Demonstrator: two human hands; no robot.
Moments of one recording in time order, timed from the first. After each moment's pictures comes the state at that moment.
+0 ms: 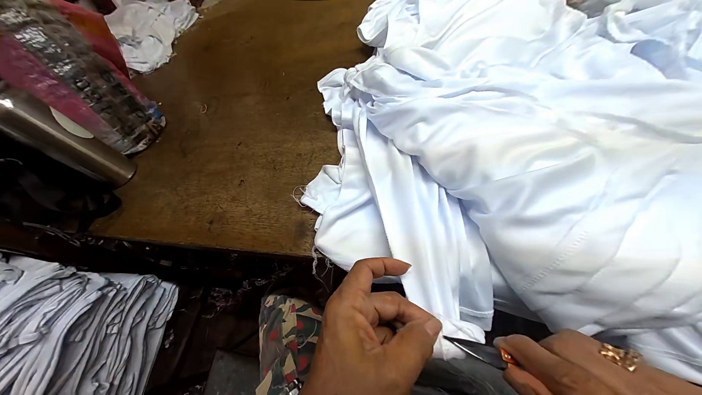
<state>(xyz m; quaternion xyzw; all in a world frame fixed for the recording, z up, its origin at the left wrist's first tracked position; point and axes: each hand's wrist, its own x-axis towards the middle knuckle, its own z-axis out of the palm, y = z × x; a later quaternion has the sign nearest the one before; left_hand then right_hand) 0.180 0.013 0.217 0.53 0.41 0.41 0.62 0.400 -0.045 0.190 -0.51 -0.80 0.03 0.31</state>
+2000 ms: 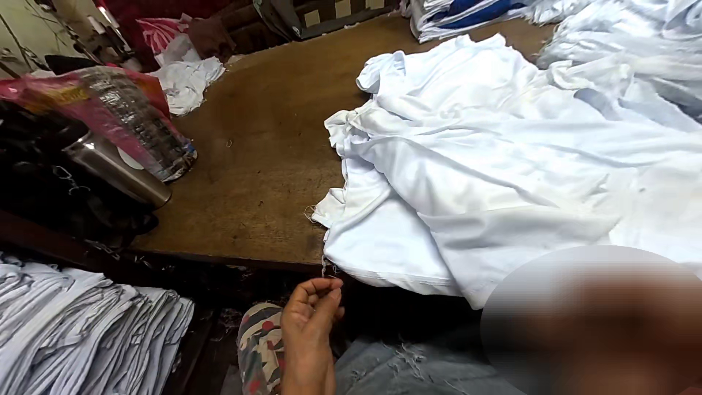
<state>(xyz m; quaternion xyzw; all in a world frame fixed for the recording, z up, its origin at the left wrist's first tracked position) 0.144 0.009 0.176 0.33 0.55 0.56 0.53 0.422 -0.031 0.228 -0.54 -0.71 0.15 0.44</state>
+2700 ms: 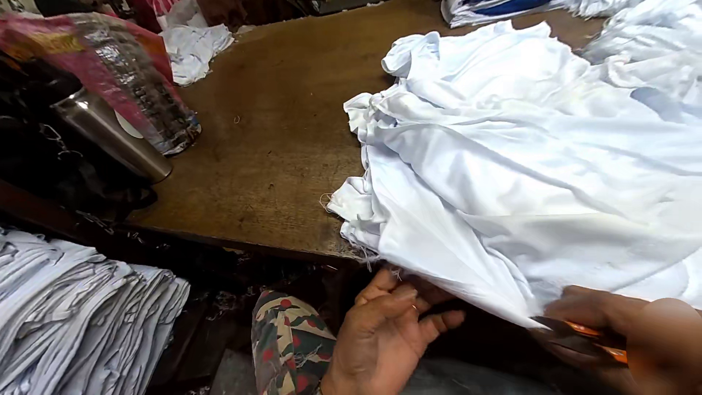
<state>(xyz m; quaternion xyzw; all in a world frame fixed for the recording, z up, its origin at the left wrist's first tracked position) 0.184 0.016 0.164 0.14 0.08 0.50 0.85 0.442 -0.007 0.212 -0.42 -0.80 0.28 0.34</state>
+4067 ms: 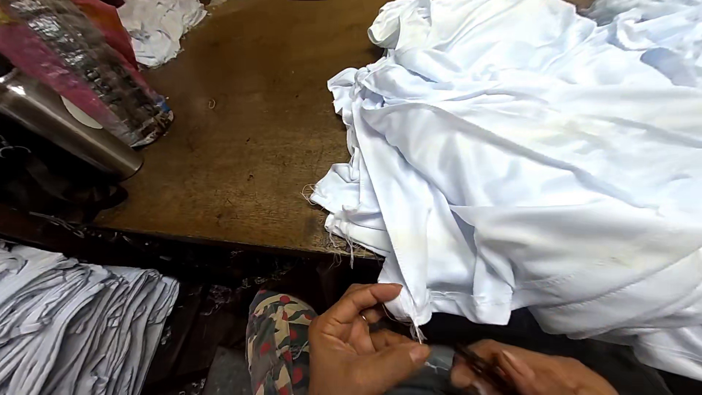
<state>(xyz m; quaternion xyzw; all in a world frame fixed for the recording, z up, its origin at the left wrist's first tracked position) 0.166 -0.010 0.167 0.38 0.32 0.57 0.65 0.393 -0.047 0.168 -0.38 -0.55 0.64 0.38</state>
